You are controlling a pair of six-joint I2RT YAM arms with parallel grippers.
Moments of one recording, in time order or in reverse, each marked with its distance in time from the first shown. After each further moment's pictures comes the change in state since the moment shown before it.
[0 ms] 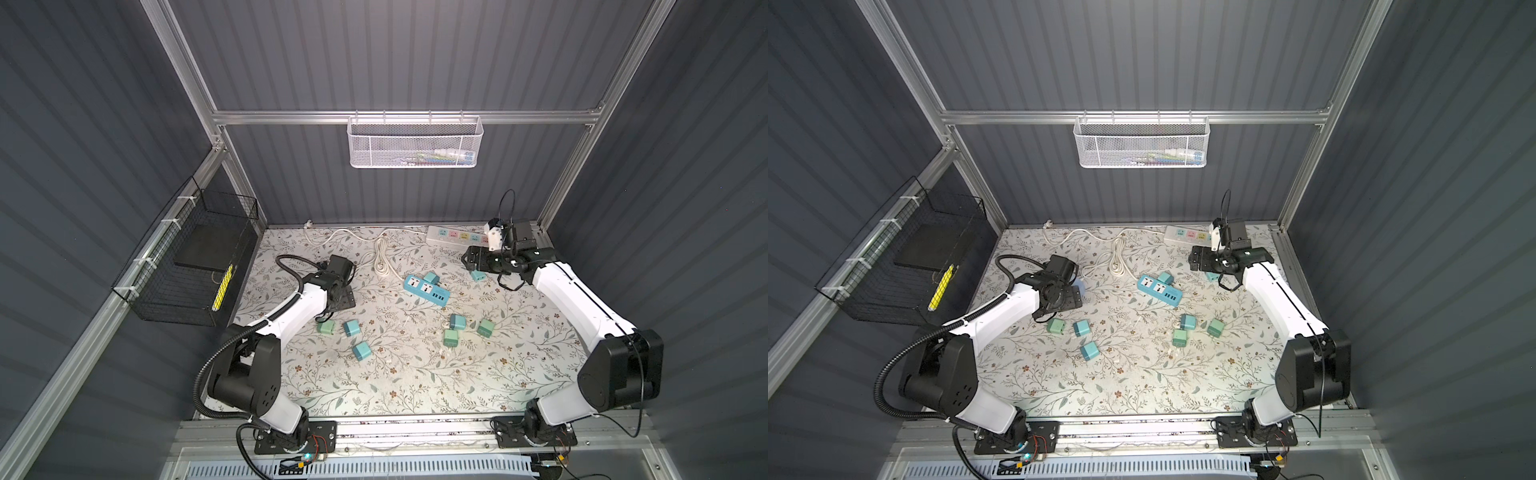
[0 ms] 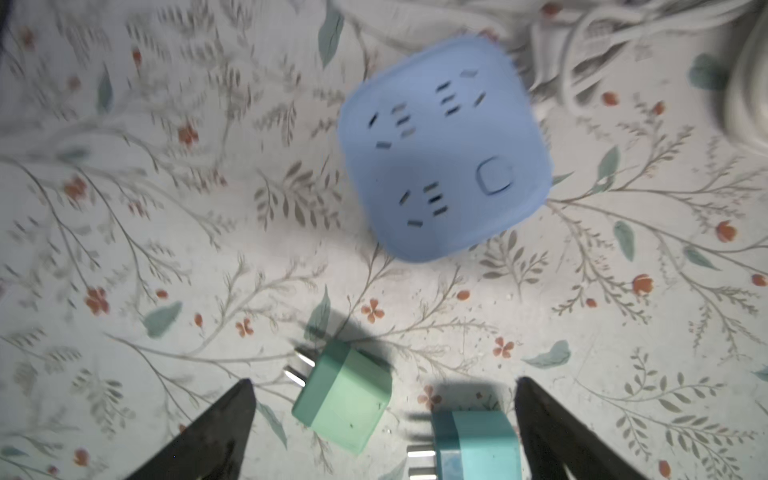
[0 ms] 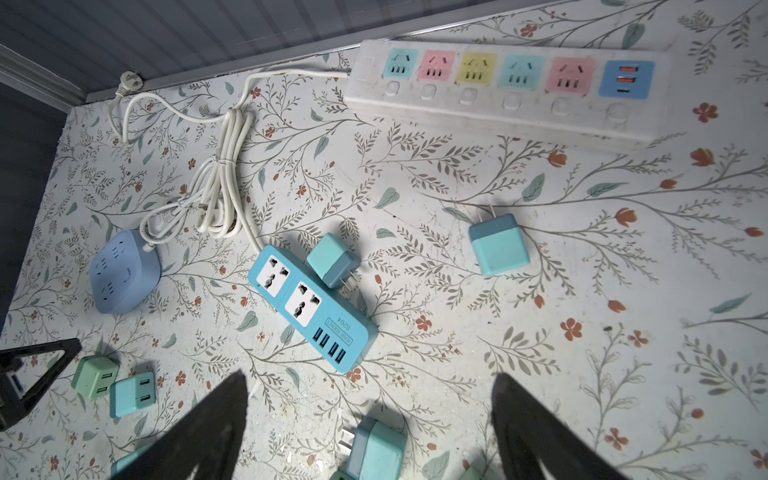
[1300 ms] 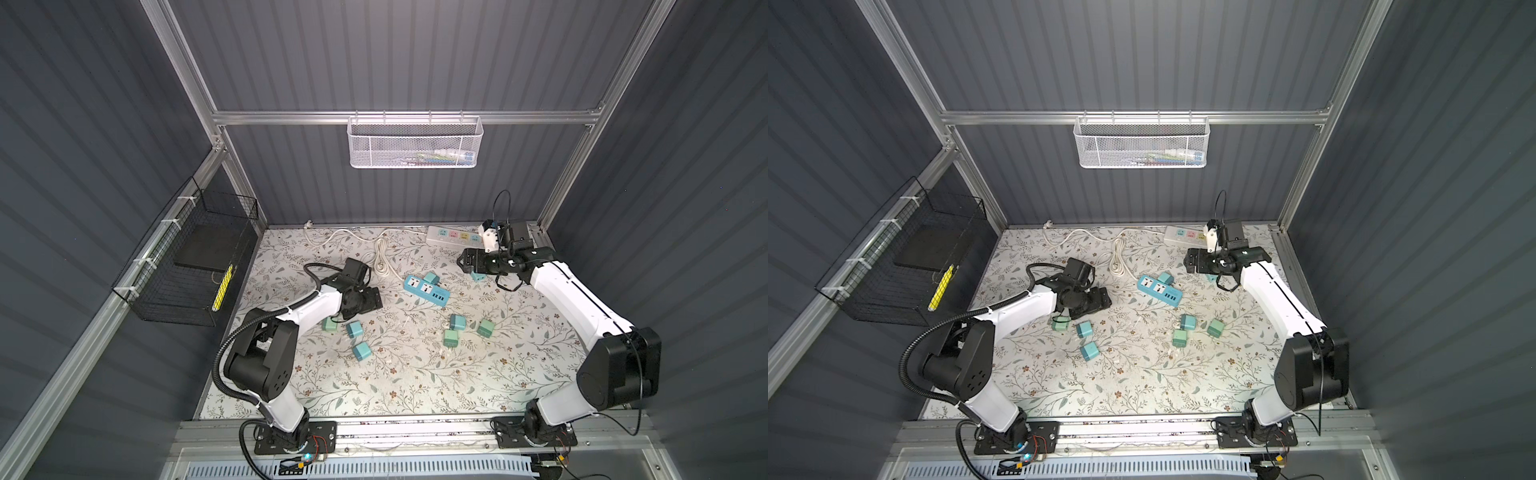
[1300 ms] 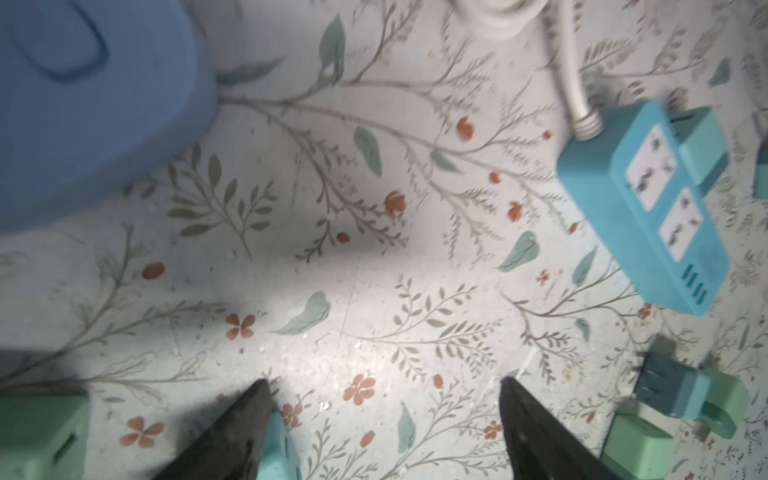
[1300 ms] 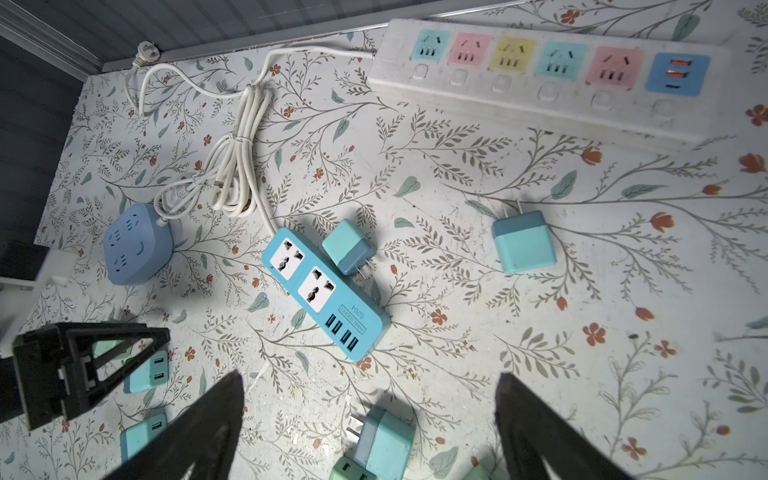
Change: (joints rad) left arm -0.090 0.126 0.071 0.237 0.369 0.018; right arm 0.017 0.012 0.011 -0.023 -0.029 -0.038
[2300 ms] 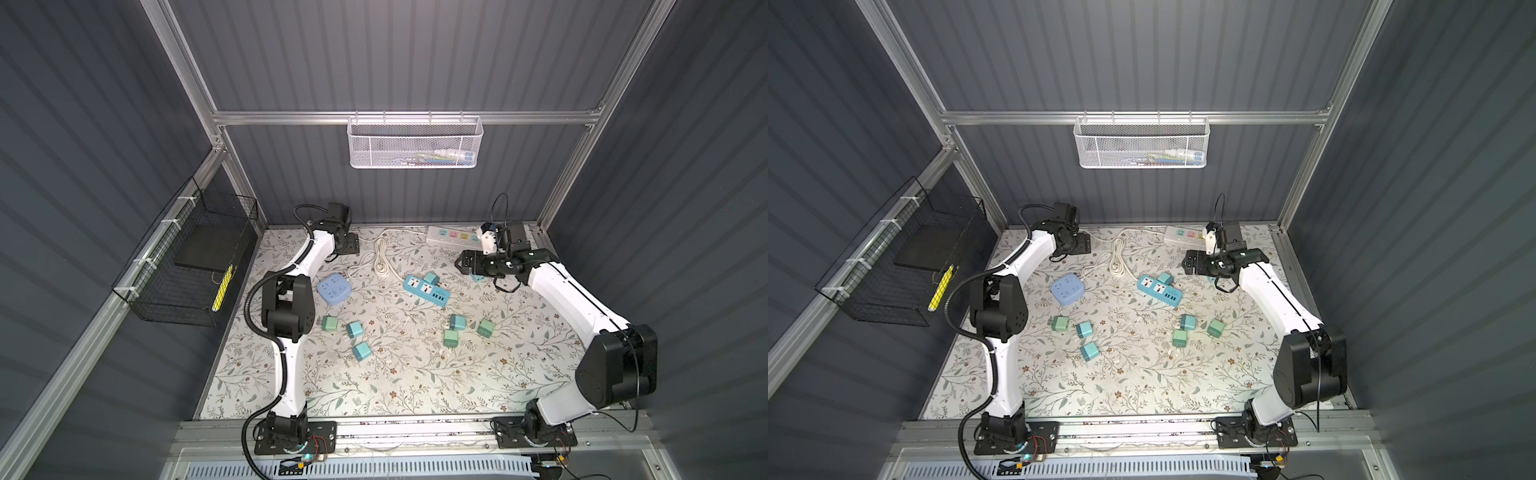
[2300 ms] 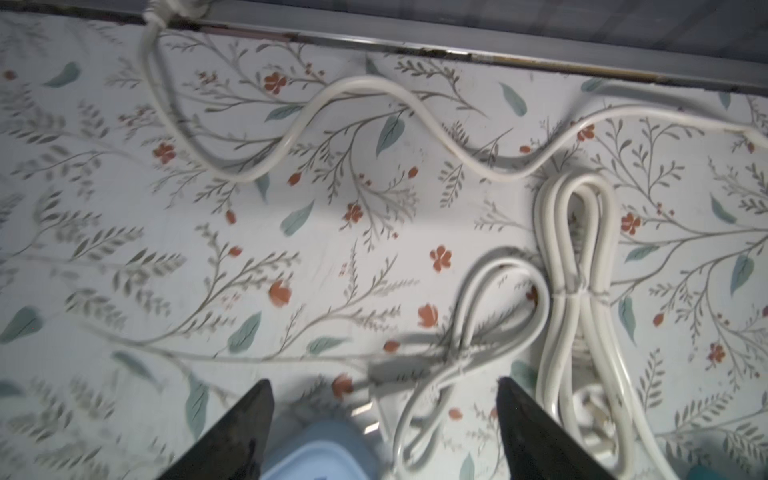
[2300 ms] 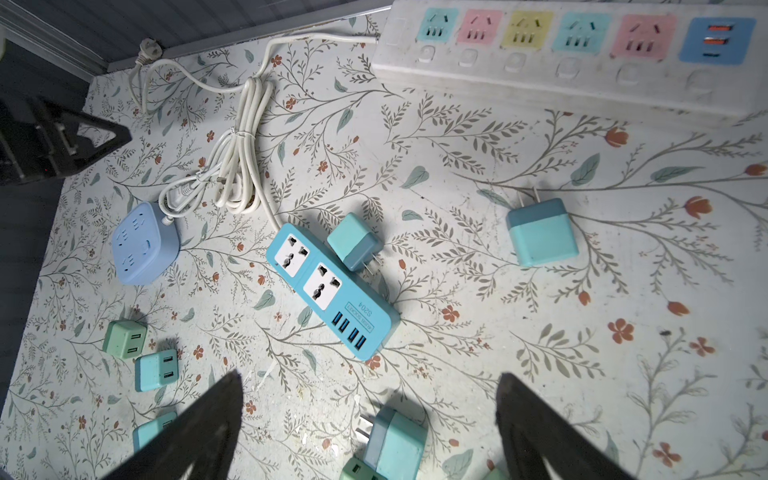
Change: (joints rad) left arm 0.221 0.594 0.922 -0.242 -0.159 0.382; right arm 0.001 0.013 -0.028 0.026 -0.027 0.037
